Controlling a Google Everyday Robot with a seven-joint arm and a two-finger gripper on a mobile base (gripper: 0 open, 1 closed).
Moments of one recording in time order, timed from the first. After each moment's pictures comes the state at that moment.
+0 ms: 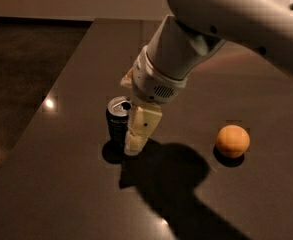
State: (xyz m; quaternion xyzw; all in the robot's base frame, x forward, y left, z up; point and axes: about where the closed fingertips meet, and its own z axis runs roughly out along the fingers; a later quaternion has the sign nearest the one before) arm 0.444 0.036 0.903 -0.73 0.63 0.14 0.21
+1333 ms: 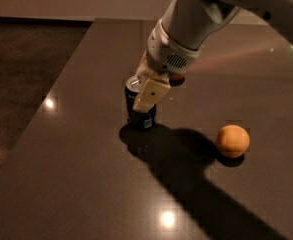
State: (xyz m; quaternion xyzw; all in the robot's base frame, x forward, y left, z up) arm 0.488 0.012 0.928 -0.71 0.66 0.14 0.20
